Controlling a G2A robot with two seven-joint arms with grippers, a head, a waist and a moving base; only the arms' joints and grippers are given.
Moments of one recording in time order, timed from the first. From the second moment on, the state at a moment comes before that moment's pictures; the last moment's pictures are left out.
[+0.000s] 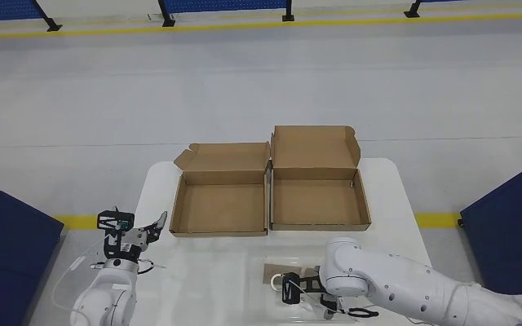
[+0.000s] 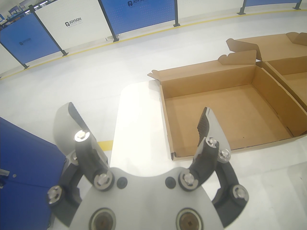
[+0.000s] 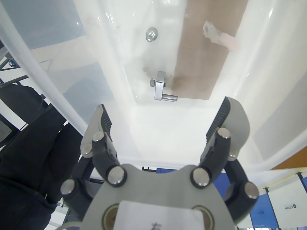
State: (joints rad) left arm 1.73 -1.15 -1.60 -1.80 1.33 0.00 0.00; right arm -0.73 -0.83 0.25 -1.89 -0.72 -0.32 1.47
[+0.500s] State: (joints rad) left arm 1.73 -1.15 -1.60 -1.80 1.33 0.00 0.00; right arm -0.77 -0.85 0.24 -1.87 -0.84 -0.29 1.42
